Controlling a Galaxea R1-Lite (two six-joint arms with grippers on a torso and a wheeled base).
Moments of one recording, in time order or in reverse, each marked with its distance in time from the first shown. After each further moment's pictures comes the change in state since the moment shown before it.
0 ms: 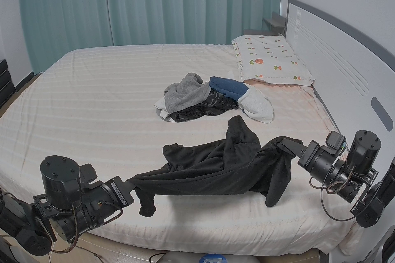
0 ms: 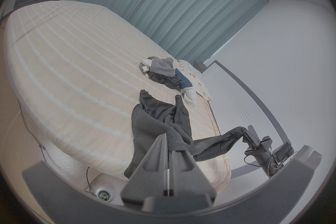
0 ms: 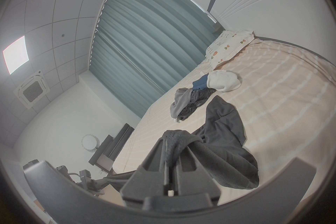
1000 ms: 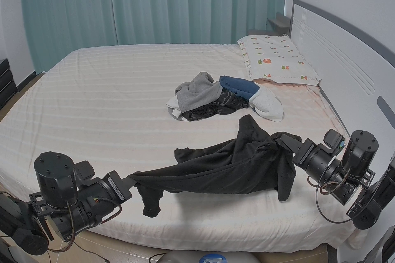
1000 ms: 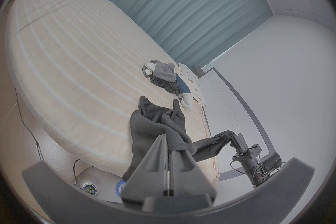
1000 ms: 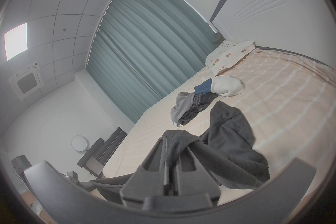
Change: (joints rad) left arm -0.006 -0.033 -0.015 0.007 -0.032 -0.093; right arm 0.067 0.005 -0.029 0.001 -0.159 -0.065
